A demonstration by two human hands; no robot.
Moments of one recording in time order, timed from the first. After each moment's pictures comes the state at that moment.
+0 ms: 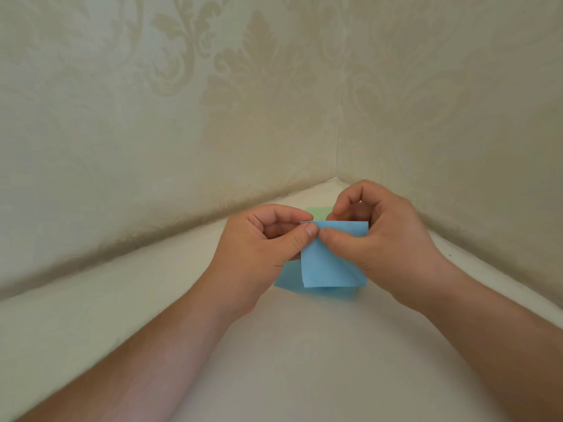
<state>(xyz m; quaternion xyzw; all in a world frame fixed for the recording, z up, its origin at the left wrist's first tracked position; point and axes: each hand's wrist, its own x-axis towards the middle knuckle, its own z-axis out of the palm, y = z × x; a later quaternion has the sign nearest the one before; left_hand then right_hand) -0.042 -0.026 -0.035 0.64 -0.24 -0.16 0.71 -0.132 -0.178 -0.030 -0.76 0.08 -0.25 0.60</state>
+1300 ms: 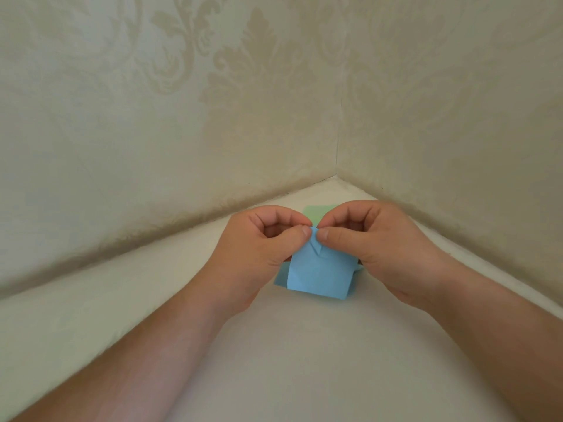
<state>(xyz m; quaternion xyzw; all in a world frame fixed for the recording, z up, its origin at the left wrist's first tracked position) -0.034 -0.023 -0.037 0.68 -0.27 -0.18 0.66 -0.130 -0.182 -0.031 -0.74 0.10 -0.13 0.65</state>
